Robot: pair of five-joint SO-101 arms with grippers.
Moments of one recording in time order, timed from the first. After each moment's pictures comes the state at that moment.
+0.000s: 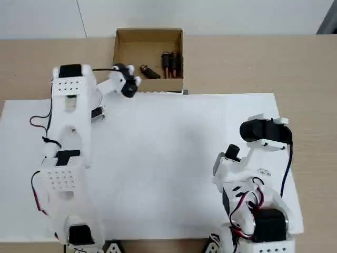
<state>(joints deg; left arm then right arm) -7.9 37.1 -32.8 97.3 -60.2 -8.0 -81.8 57.1 77.9 -21.8</state>
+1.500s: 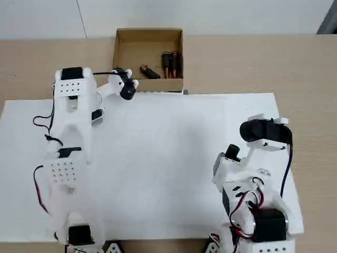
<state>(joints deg) -9.5 45.9 -35.7 95.3 -59.3 -8.0 -81.8 57.1 77.9 -21.8</state>
